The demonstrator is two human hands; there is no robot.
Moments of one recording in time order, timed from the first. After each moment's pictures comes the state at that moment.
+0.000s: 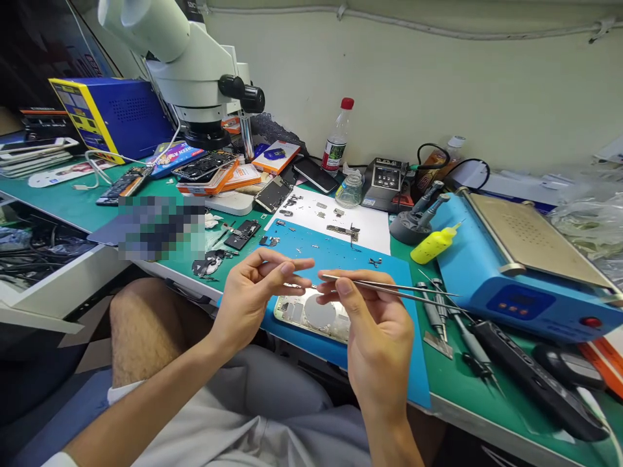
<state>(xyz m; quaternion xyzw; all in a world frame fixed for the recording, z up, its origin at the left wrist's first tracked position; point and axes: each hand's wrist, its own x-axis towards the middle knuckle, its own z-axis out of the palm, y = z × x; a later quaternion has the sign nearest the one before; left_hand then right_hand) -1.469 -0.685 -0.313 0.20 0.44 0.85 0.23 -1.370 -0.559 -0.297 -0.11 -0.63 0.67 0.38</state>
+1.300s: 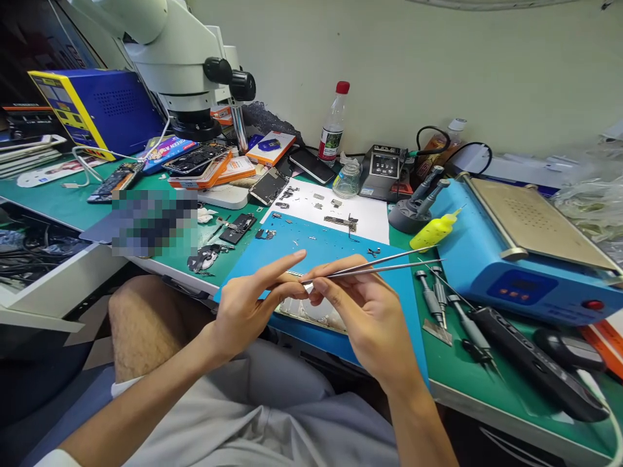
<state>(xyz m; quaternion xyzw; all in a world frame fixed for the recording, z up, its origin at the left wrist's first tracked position) -1.475 -0.691 -0.341 0.53 0.59 0.58 -0.17 -1.364 -0.533 -0.291 -0.04 -0.76 0.60 0.24</state>
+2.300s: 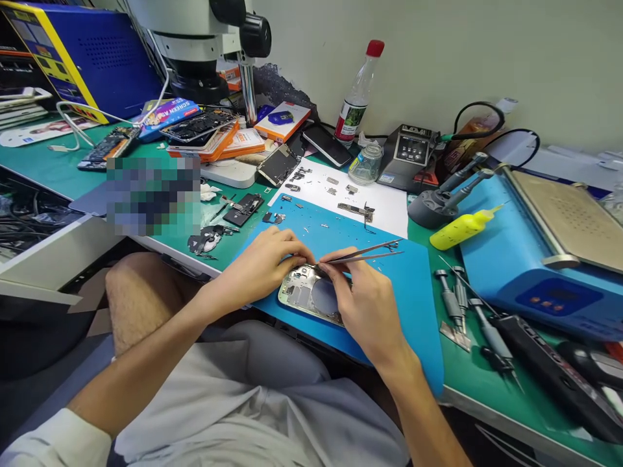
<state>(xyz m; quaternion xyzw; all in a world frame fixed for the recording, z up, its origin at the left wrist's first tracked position) -1.517 -0.690 -0.329 0.47 0.82 0.33 0.06 -1.391 -0.519 -0.331 -0.05 -0.91 0.33 0.24</state>
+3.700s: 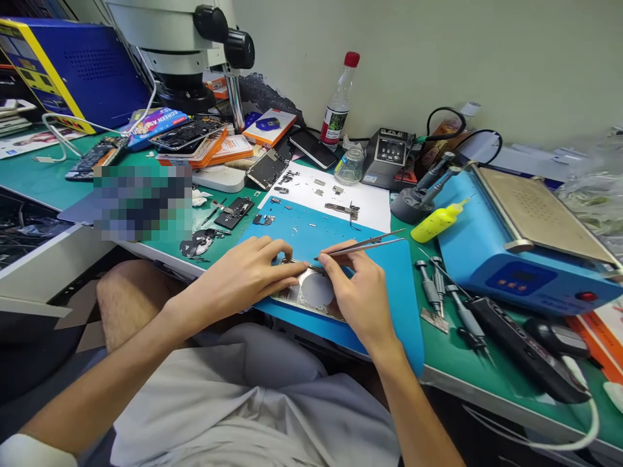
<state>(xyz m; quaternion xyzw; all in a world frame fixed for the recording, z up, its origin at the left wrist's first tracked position) -1.509 -0.716 -0.323 0.63 0.76 0.12 -0.12 -1.387 -0.515 -0.329 -0.14 -0.86 0.42 0.26</state>
